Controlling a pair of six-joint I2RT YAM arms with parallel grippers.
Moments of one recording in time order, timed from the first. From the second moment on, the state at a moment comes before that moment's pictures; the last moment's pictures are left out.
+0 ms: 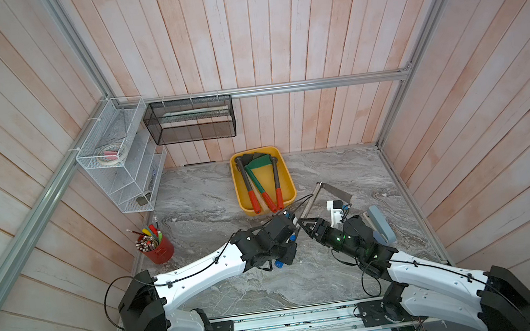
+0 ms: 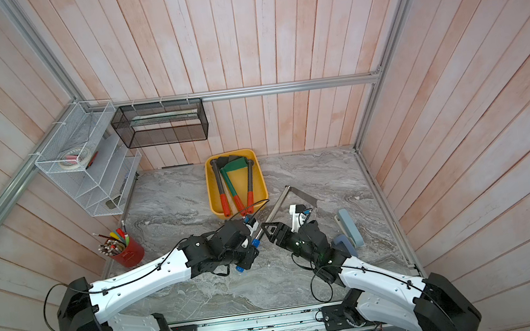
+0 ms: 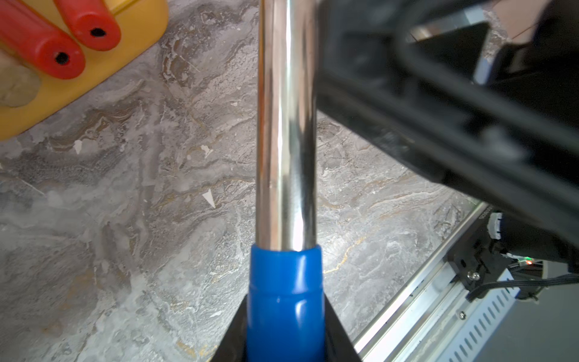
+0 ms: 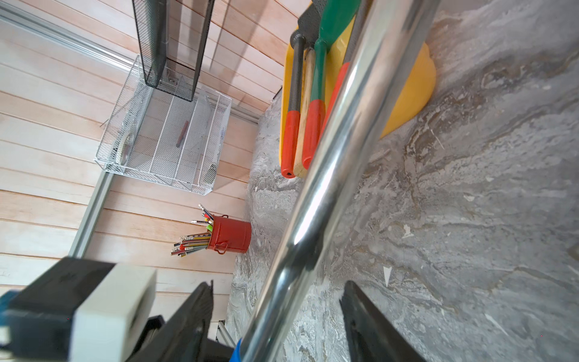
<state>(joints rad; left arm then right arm) -1.01 1.41 1.08 -0.62 -0.04 -0.43 0.78 0.97 0.37 0.39 -0.04 1.12</state>
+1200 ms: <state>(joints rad) -0.61 1.46 1.29 -0.78 0.16 -0.49 0.75 0.71 0.33 0.21 0.06 1.04</state>
